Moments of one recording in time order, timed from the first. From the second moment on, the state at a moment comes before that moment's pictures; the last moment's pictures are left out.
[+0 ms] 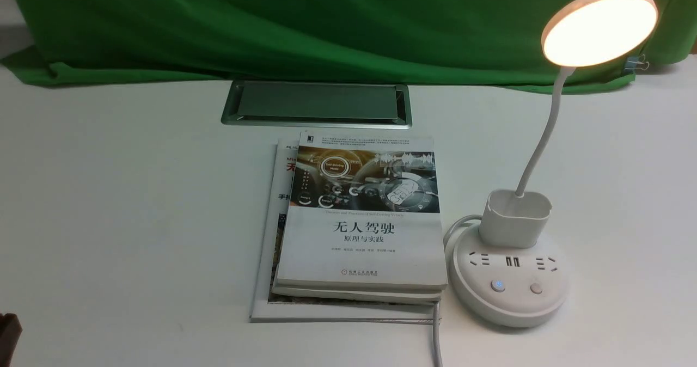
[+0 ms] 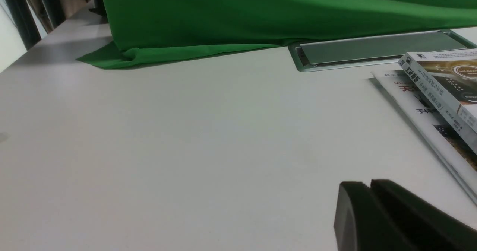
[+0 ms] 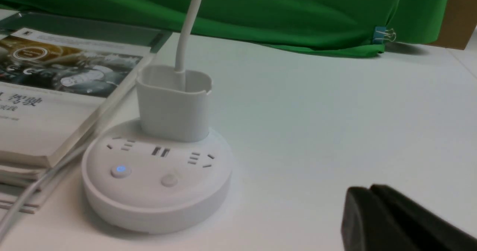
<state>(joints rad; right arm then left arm) 0.09 0.00 0.01 0.04 0.26 -0.15 -0.02 0.00 0.01 0.04 0.24 0.11</state>
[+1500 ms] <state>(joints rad) 0.20 0.93 -0.78 0.13 0.97 -0.07 -0.02 0.00 0.01 0.04 0.24 0.11</state>
